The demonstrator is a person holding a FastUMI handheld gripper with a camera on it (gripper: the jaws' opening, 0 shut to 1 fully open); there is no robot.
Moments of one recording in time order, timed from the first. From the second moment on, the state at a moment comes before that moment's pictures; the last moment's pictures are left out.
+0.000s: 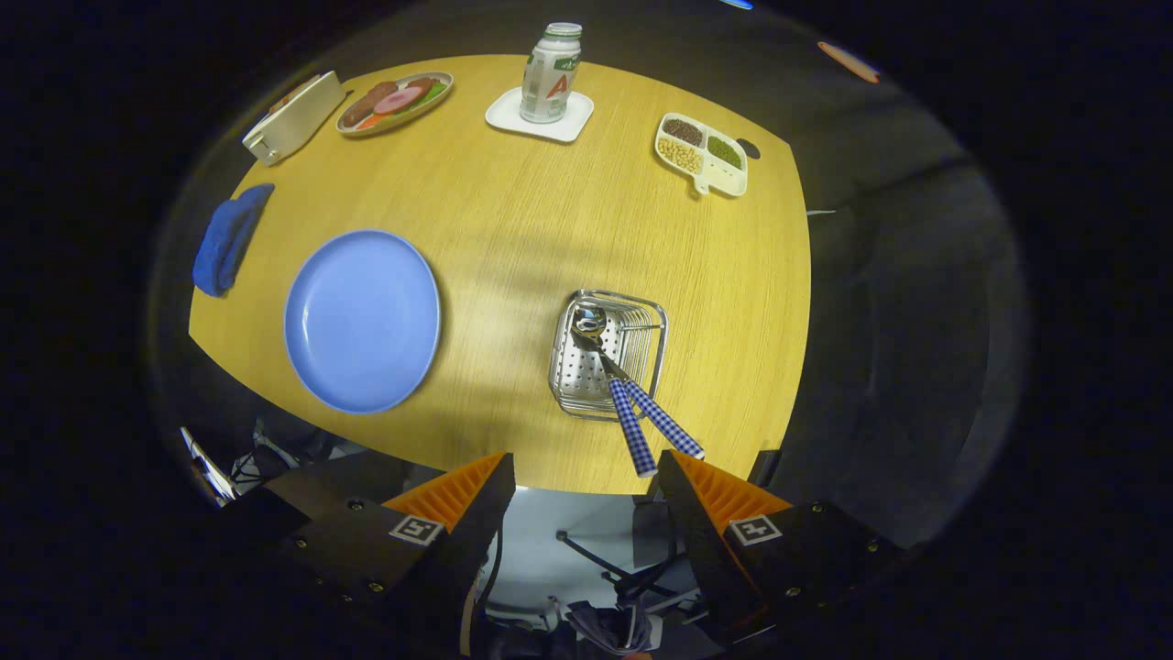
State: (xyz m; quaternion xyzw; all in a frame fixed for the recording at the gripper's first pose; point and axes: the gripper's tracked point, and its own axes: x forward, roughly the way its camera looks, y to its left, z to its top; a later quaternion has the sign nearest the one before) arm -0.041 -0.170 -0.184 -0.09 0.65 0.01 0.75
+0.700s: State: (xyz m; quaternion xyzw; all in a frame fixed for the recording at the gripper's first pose) arm 0.015 -0.073 -0.053 -0.02 0.25 -0.03 0.97
